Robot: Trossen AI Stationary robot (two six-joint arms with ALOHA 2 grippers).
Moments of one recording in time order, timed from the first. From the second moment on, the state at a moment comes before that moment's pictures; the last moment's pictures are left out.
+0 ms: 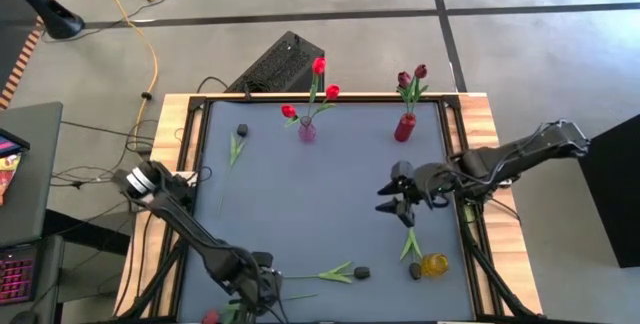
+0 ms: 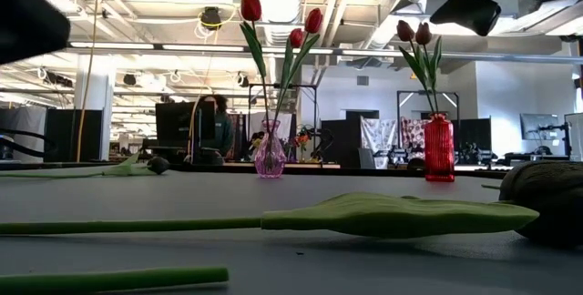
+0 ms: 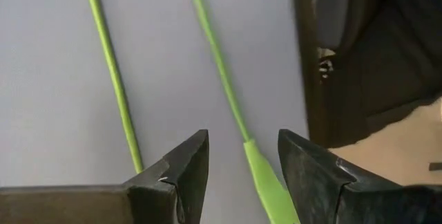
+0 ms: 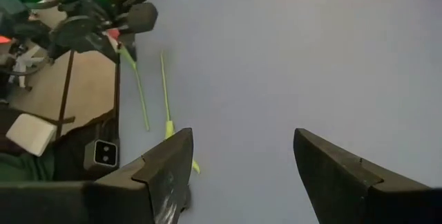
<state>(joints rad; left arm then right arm) -0.74 1.84 1.25 -0.58 0.10 -0.63 0.30 1.01 0.84 -0.45 0.13 0.67</state>
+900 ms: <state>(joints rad) -0.79 2.01 1.27 -0.52 0.07 -0.65 0.37 1.05 0.84 -0.43 0.16 0.68</state>
